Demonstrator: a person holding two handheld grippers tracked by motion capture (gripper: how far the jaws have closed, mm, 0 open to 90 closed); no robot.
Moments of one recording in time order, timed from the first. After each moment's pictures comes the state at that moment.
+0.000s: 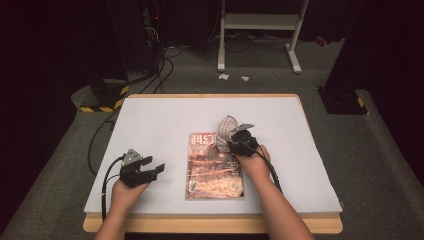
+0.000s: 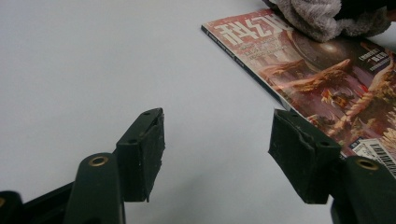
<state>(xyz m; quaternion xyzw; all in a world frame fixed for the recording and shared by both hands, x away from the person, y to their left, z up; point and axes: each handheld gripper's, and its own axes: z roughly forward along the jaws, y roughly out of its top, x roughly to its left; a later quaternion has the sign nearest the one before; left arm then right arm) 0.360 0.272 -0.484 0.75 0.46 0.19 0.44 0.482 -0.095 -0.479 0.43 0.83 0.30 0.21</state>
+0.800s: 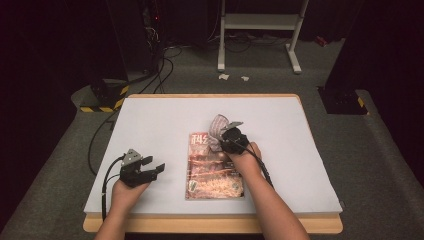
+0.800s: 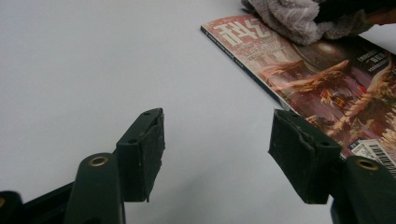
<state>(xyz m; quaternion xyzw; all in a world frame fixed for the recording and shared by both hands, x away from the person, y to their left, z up) 0.360 0.272 -0.484 0.75 0.46 0.19 0.44 0.491 -0.058 -0.478 0.40 0.84 0.29 0.21</state>
